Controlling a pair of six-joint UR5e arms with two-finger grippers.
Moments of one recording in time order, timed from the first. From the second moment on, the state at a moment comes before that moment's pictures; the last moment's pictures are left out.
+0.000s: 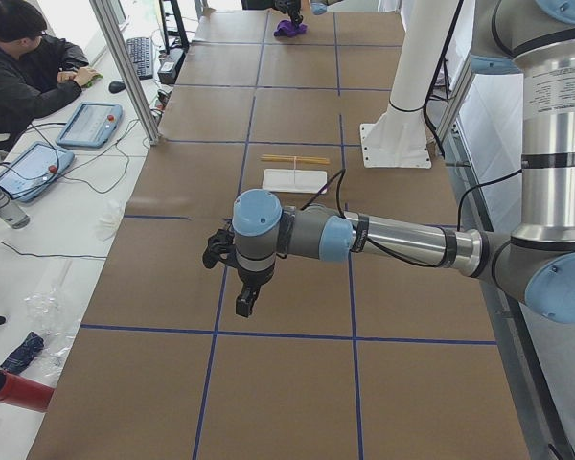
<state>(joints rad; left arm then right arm) -1.57 -1.47 -1.83 -1.57 -2.34 0.19 1.37 -1.69 1.30 -1.10 2.07 -0.40</state>
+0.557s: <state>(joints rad) -1.57 -1.47 -1.83 -1.57 -2.34 0.19 1.36 -1.69 1.28 -1.10 2.06 -0.41</state>
